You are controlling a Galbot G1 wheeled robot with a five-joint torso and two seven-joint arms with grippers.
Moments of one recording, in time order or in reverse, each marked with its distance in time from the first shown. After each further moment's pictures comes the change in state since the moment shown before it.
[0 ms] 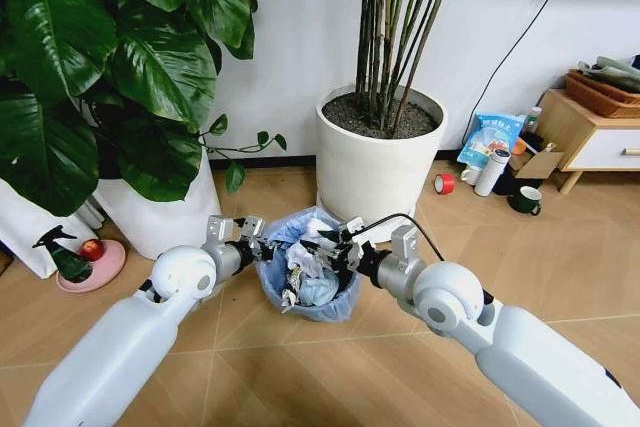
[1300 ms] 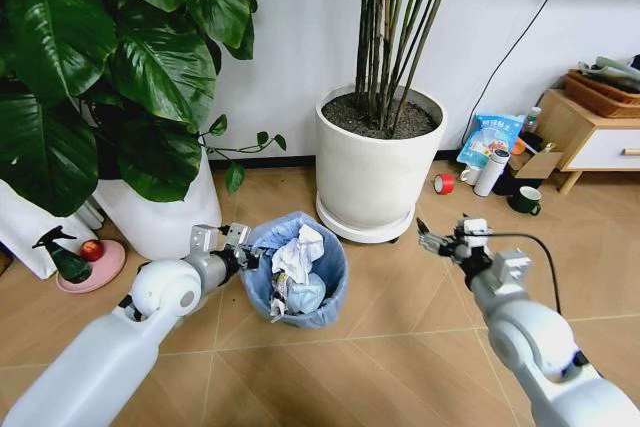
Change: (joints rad) left arm 0.117 0.057 -0.068 -0.104 -0.001 -0.002 -0.074; right arm -0.610 0.231 0.670 0.118 -0.493 0.132 0.081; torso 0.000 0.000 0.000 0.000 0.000
